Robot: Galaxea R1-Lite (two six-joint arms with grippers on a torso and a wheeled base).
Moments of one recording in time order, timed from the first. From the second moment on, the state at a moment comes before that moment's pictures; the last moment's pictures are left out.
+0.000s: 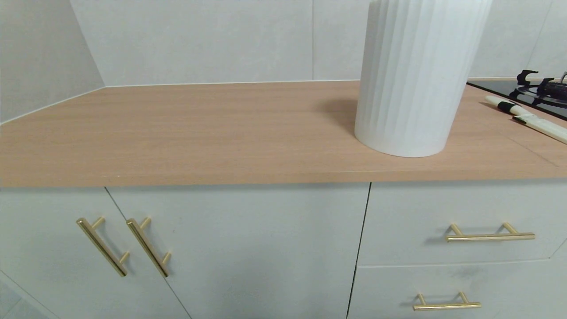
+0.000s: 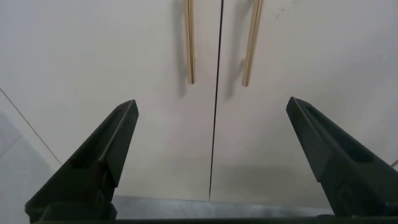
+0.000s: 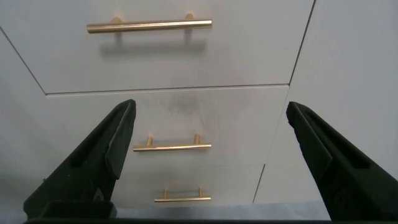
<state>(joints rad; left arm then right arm) 0.00 0.00 0.00 0.00 0.06 -0.02 0.00 0.00 0.00 0.00 -0.03 0.02</state>
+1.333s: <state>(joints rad) 0.00 0.00 0.00 0.00 0.06 -0.02 0.00 0.00 0.00 0.00 -0.03 0.02</state>
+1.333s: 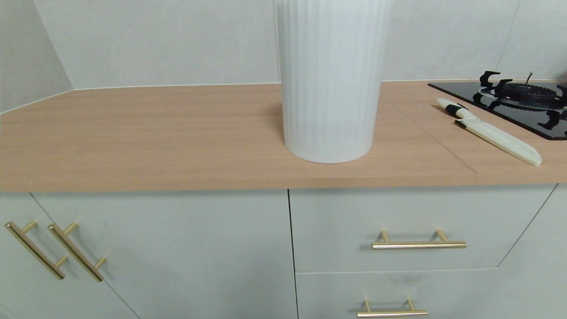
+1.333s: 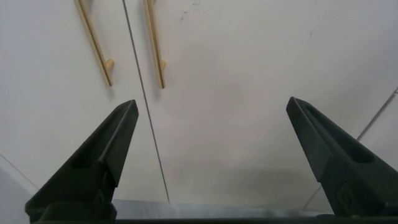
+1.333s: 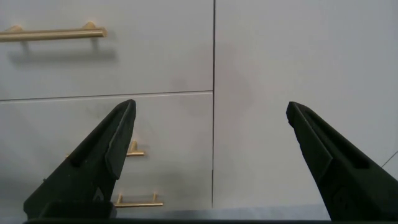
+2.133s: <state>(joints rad) 0.00 0.00 0.00 0.00 0.06 -0.02 0.00 0.00 0.00 0.00 -0.03 0.02</state>
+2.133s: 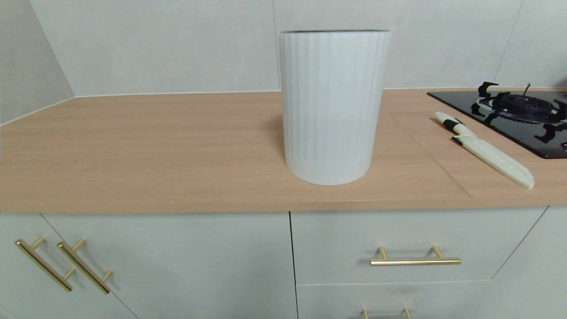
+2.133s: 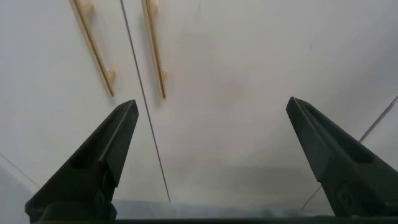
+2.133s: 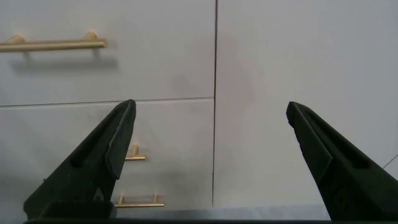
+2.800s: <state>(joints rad) 0.00 0.00 0.00 0.00 0.06 -0.02 0.00 0.00 0.00 0.00 -0.03 0.02</state>
